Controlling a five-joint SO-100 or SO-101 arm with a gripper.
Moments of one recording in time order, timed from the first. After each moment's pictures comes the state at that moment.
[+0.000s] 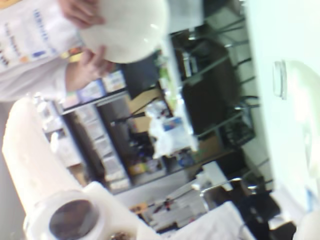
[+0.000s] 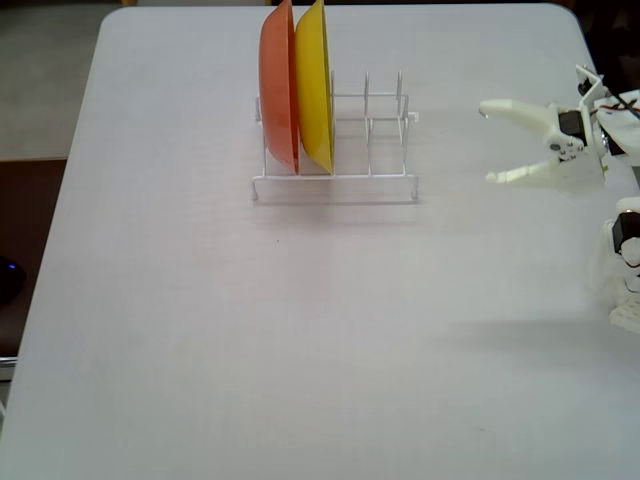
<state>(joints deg) 2.5 171.7 131.3 57.0 -1.8</state>
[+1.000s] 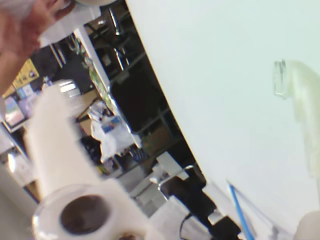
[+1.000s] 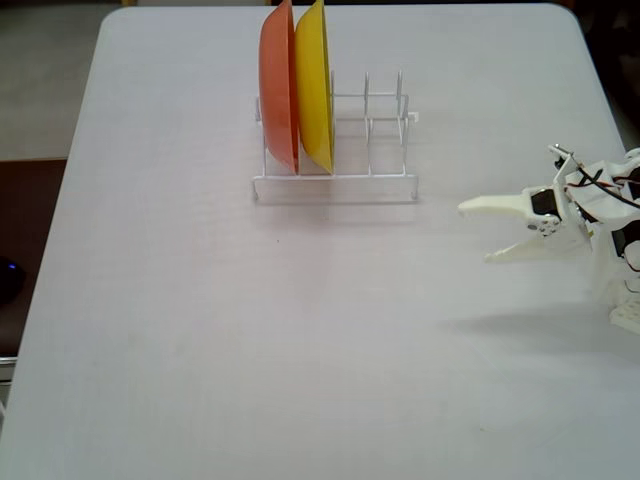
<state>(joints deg) -3.6 189.4 166.2 50.9 4.1</state>
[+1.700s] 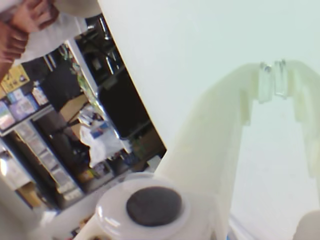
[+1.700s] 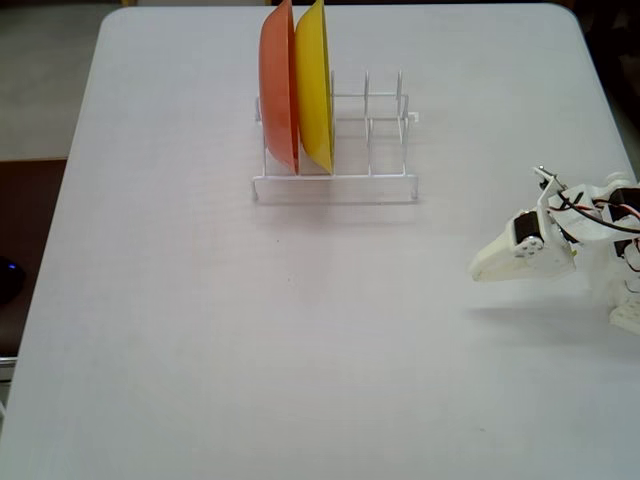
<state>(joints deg) -3.5 189.3 178.5 39.5 2.7</state>
